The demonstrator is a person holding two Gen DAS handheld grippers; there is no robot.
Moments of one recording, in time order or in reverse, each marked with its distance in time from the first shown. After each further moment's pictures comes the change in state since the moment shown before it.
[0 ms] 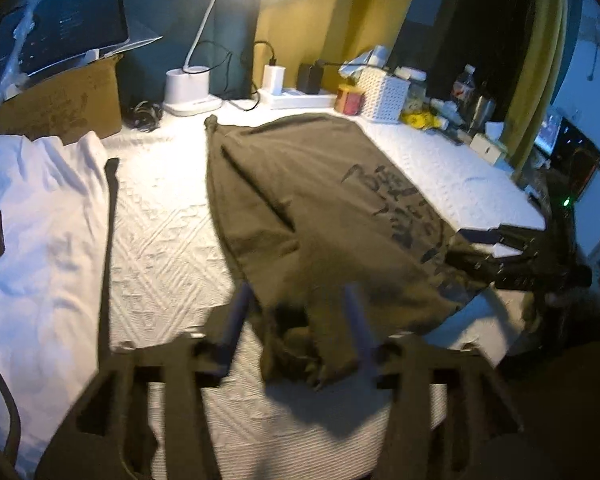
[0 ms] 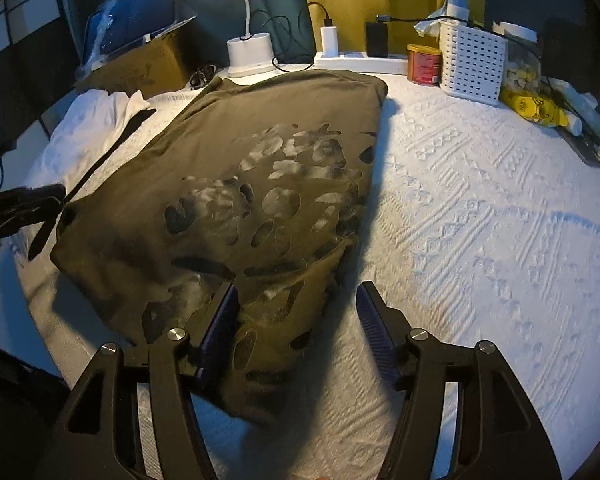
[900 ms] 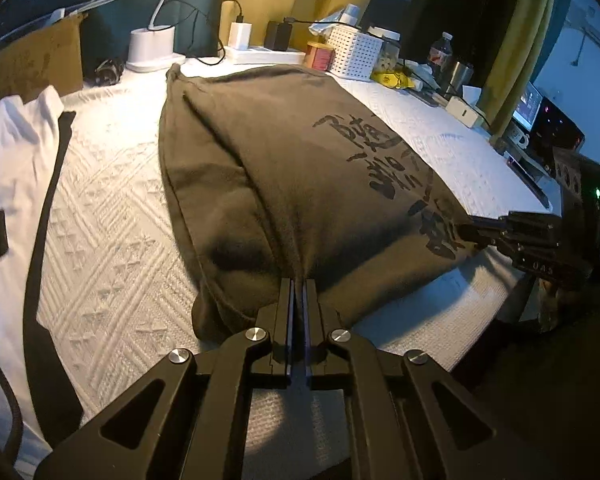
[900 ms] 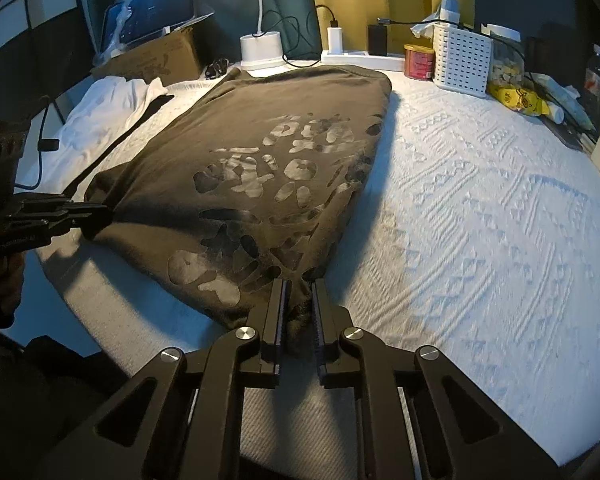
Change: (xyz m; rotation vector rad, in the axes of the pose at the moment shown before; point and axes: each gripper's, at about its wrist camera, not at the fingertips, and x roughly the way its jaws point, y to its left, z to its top) left arm 0.026 -0.011 -0.030 0.022 0.116 -0.085; right arm -0.030 0.023 -0.042 -0.006 -0.030 -0.013
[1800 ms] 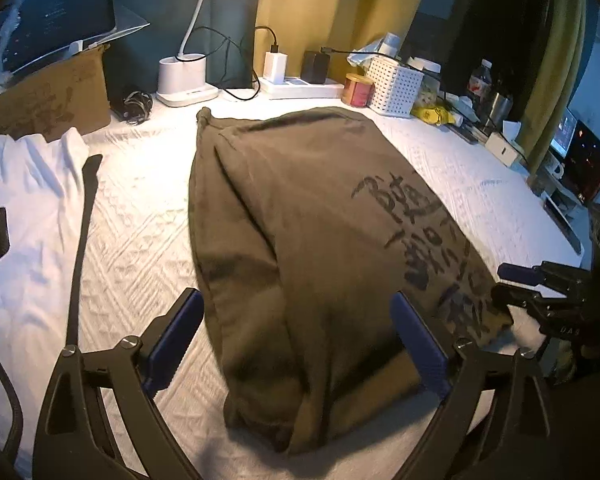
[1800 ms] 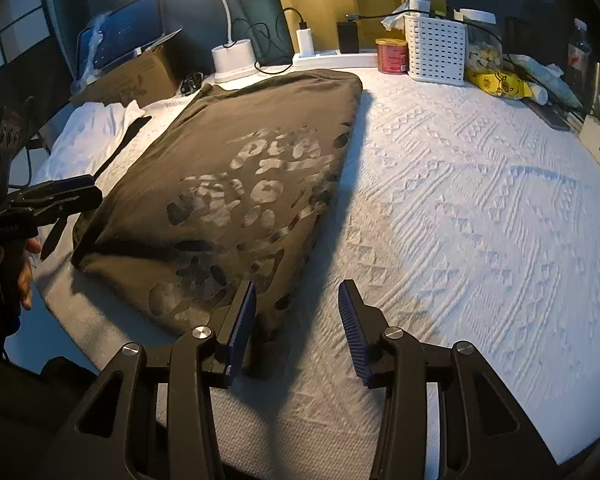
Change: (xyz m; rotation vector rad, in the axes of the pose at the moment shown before) left arm 0.004 0.004 0.055 -0.047 -0.064 0.134; right arm -0.001 -0.029 0.022 0.097 0.000 0.001
